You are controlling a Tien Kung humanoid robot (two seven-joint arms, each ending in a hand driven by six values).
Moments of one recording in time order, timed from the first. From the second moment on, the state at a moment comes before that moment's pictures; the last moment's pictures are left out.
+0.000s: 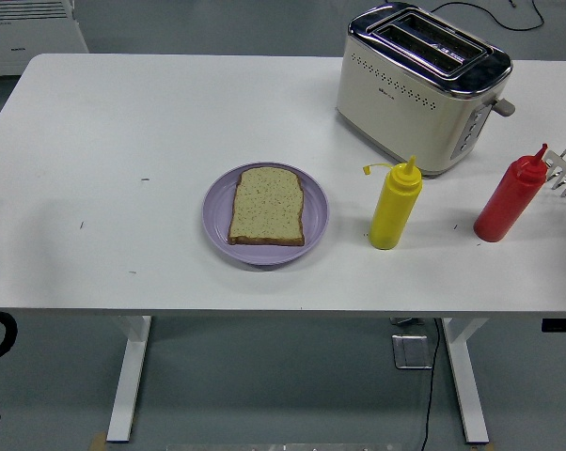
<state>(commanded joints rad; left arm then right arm) -0.05 0.01 -1.87 -1.42 0.39 0.08 -0.09 0.12 -0.30 1.58 1.35 -0.07 -0.17 0.20</state>
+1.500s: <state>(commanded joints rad) -0.05 0.01 -1.87 -1.42 0.40 0.08 -0.09 0.13 -0.29 1.59 1.30 -0.09 -0.13 0.12</state>
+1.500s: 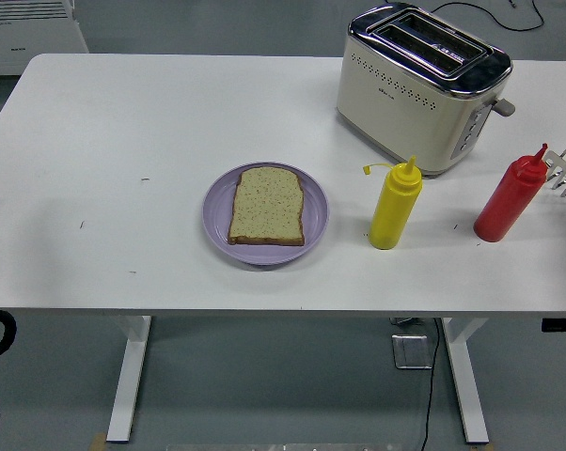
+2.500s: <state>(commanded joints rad) -0.05 0.01 -1.86 -1.42 0.39 0.08 -0.09 0.12 -0.29 1.59 1.30 -0.08 -0.12 0.12</state>
